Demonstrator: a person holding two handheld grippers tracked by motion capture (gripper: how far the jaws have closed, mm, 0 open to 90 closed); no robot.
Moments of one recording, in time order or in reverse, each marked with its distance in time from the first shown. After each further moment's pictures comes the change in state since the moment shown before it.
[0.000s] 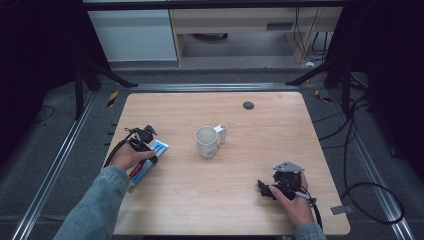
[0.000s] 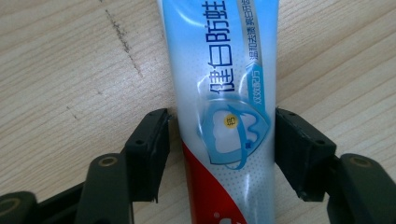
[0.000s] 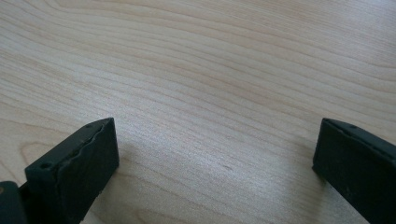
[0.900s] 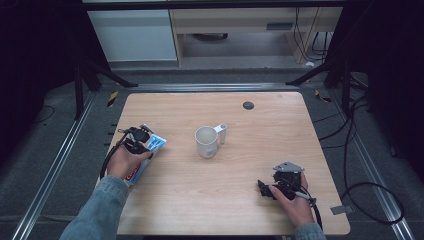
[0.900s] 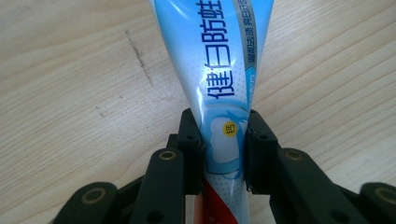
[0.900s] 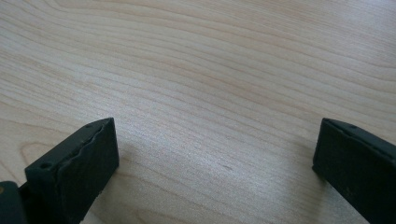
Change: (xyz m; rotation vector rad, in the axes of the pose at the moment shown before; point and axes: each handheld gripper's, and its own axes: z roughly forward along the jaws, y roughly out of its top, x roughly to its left) left arm -0.010 -0.015 -0.035 -0.156 0.043 0.019; right arm 0.000 0.000 0.000 0.000 0.000 0.001
